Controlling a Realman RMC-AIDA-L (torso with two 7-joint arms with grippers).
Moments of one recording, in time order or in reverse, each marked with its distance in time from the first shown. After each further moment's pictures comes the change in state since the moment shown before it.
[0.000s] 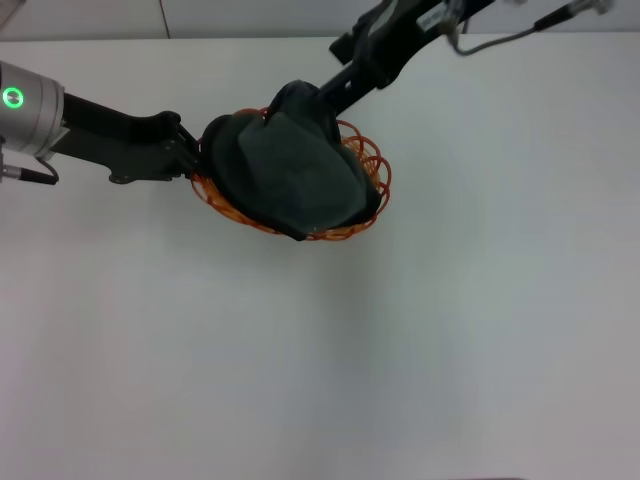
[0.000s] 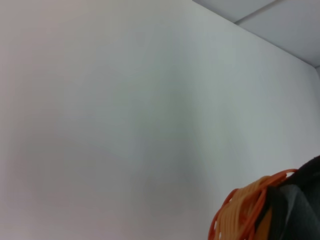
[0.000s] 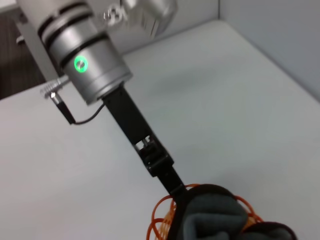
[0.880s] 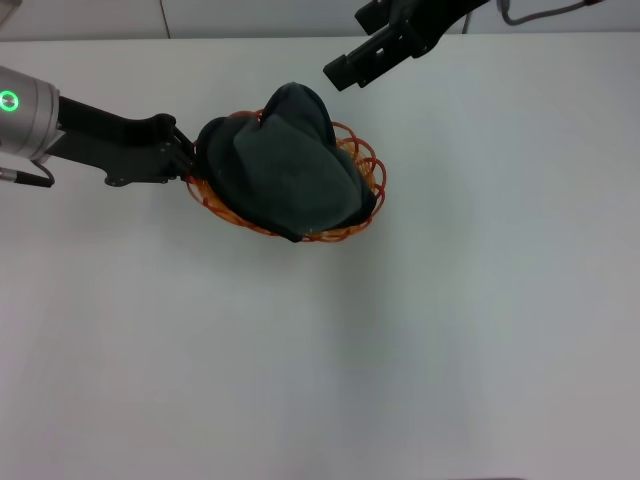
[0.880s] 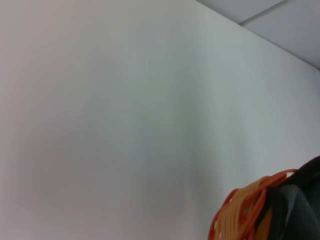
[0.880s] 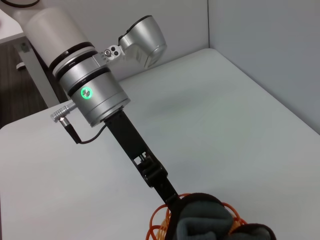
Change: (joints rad) left arm 0.008 0.003 -0.003 0.000 0.002 -0.001 0.001; right arm -0.033 -0.001 0.114 -0.129 0.000 -0.119 0.005
